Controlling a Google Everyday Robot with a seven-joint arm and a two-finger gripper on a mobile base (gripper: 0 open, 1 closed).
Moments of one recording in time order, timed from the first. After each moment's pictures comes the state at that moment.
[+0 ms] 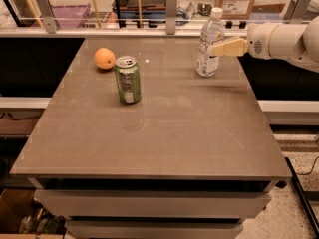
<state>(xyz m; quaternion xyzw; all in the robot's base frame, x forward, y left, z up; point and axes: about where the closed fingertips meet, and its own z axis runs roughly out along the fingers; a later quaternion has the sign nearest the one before) 0.742 -0.219 0.928 -0.28 0.76 0.15 0.57</state>
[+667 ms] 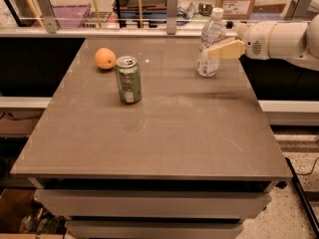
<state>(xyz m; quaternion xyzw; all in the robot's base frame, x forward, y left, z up) 0.715 -0.185 0.936 -0.34 0.72 0.21 0.56</state>
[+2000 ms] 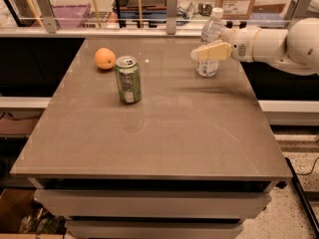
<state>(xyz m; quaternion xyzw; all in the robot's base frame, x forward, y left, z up) 0.737 -0.156 0.914 -0.33 0.72 0.25 0.56</state>
